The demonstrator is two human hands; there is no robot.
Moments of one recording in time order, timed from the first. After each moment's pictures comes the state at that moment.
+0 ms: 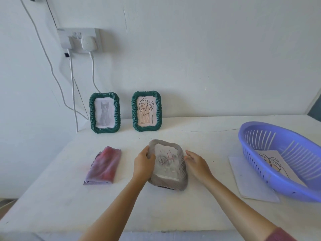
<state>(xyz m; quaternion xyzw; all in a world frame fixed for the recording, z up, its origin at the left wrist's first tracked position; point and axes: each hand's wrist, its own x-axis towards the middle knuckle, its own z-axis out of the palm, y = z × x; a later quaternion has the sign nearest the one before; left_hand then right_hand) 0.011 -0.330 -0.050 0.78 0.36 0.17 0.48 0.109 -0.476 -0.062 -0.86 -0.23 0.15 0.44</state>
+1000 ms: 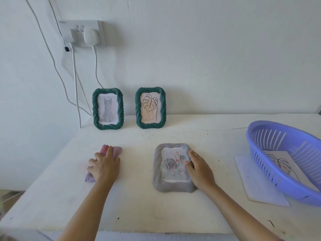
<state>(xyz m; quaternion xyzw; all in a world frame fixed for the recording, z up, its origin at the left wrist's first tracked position) -0.038 -0.232 -0.077 0.82 0.56 0.07 0.11 0.107 -0.472 -0.092 -0.91 -0.29 0.07 0.30</state>
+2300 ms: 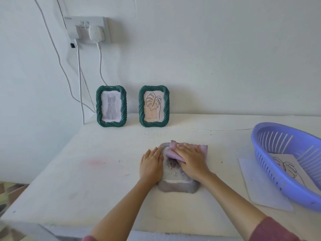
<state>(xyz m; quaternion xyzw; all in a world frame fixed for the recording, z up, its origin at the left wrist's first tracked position) 0.025 -0.318 -0.098 0.92 0.30 0.10 0.25 0.132 -0.443 -0.091 -0.86 -0.49 -0.04 0.16</state>
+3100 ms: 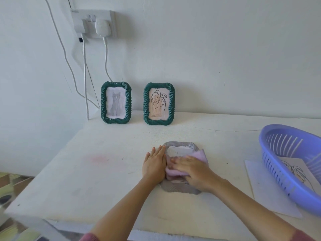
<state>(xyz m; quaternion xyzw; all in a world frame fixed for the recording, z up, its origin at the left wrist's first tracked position) 0.025 -0.313 -0.101 0.94 0.27 0.07 0.21 0.119 -0.458 -0.089 -0.76 -0.63 0.06 0.14</state>
